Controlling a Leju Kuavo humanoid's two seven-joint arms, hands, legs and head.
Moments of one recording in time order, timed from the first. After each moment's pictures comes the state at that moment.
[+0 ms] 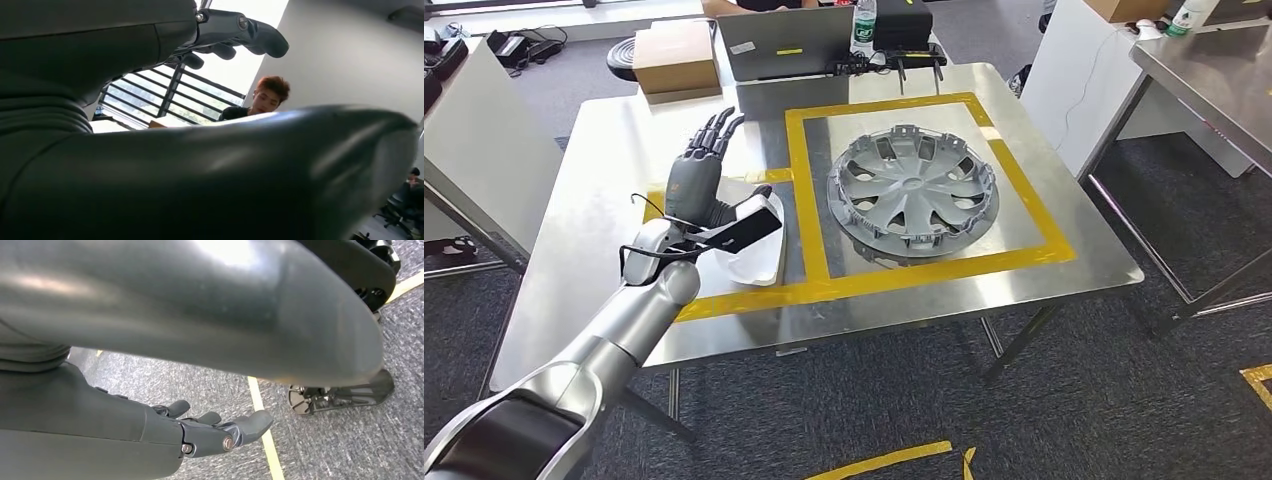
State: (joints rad) left arm -0.79 0.01 -0.48 -0.67 -0.65 0.54 -0.30; right arm 0.00 0.09 -0.27 -0.17 0.01 0.01 0.11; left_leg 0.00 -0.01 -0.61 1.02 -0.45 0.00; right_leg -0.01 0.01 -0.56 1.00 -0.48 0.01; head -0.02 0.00
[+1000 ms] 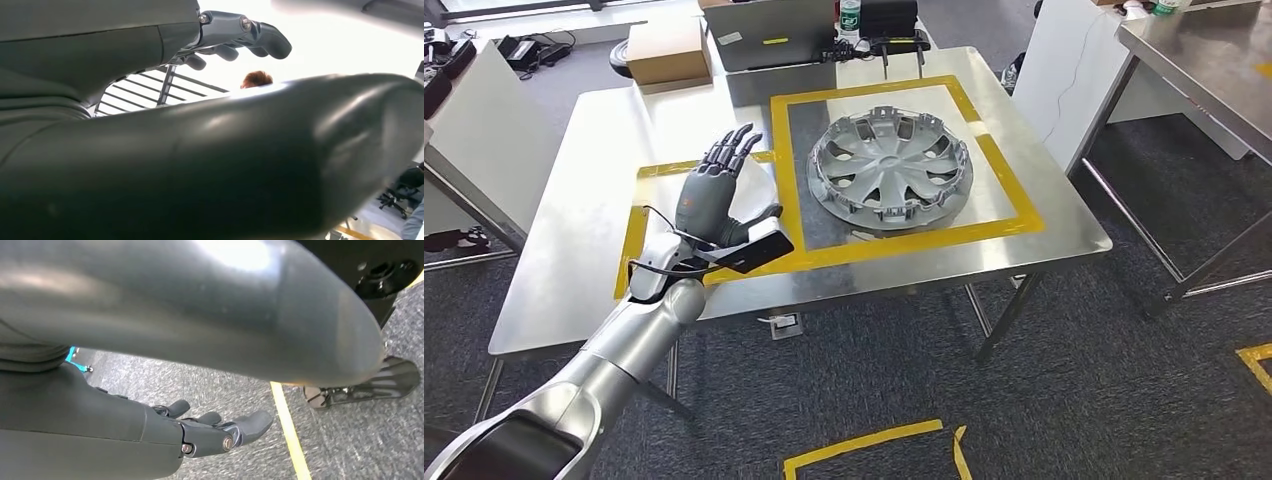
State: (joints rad) left arm -0.73 0.02 -0.52 -0.78 -0.70 0.49 -0.26; right arm 0.00 0.10 -0.26 -0.17 0.01 0.02 0.12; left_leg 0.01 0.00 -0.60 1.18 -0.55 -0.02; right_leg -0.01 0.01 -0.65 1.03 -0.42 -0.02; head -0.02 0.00
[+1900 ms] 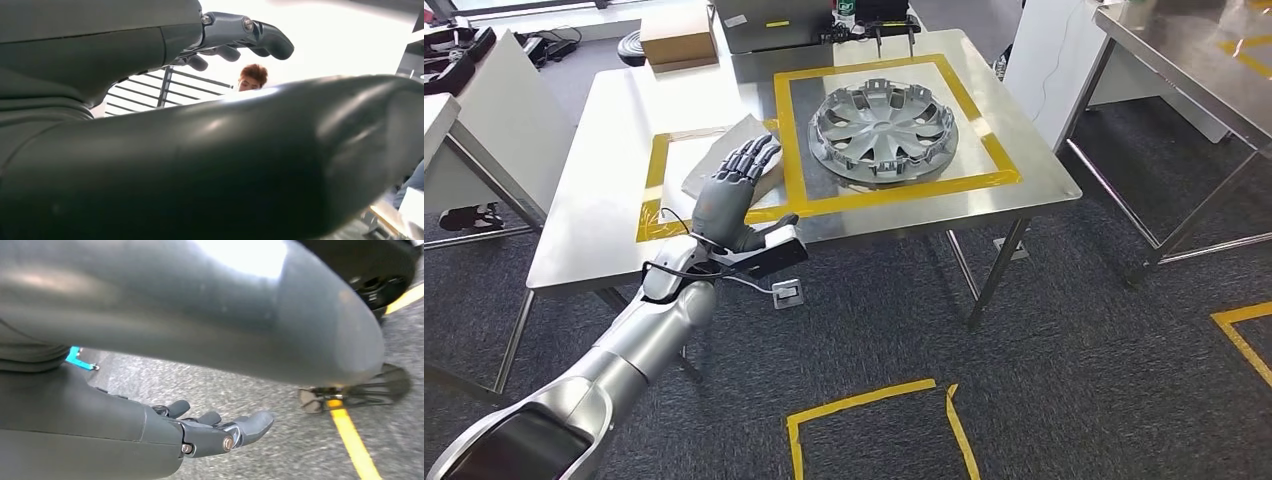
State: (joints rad) left arm -0.75 -0.01 -0.56 -0.68 -0.72 0.48 -0.26; right arm 0.00 0.10 -0.26 -0.16 0.01 0.03 0.13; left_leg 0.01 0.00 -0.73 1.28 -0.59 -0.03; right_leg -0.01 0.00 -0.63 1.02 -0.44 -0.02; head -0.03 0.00
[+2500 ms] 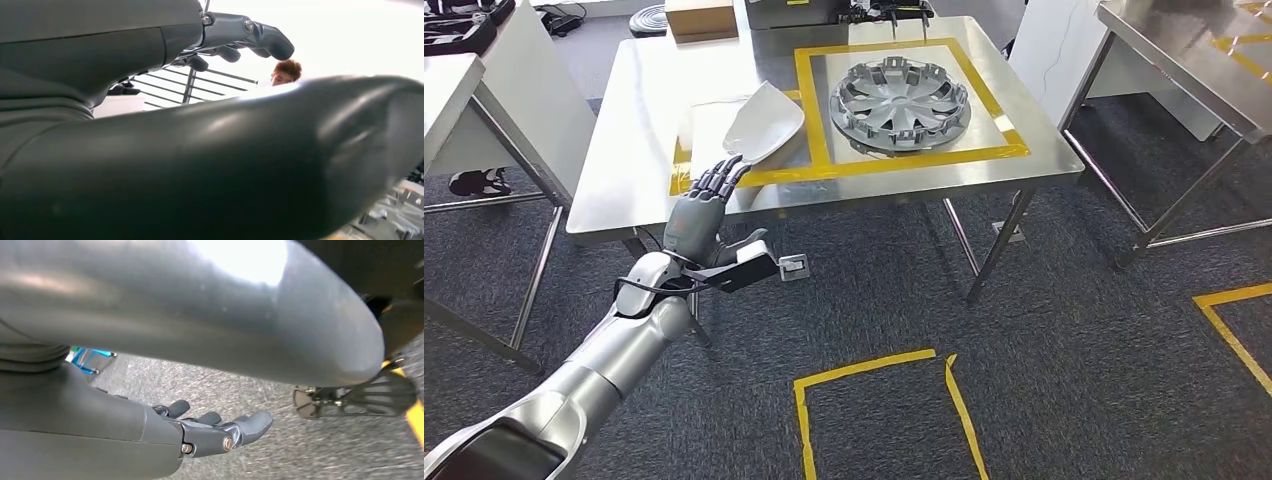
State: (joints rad) left arm -0.69 0.10 -0.58 -0.72 -0.67 0.50 -0.26; right arm 0.00 0.09 -0.23 -0.16 0.05 0.05 0.15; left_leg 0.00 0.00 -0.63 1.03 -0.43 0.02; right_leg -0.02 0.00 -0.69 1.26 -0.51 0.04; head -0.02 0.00
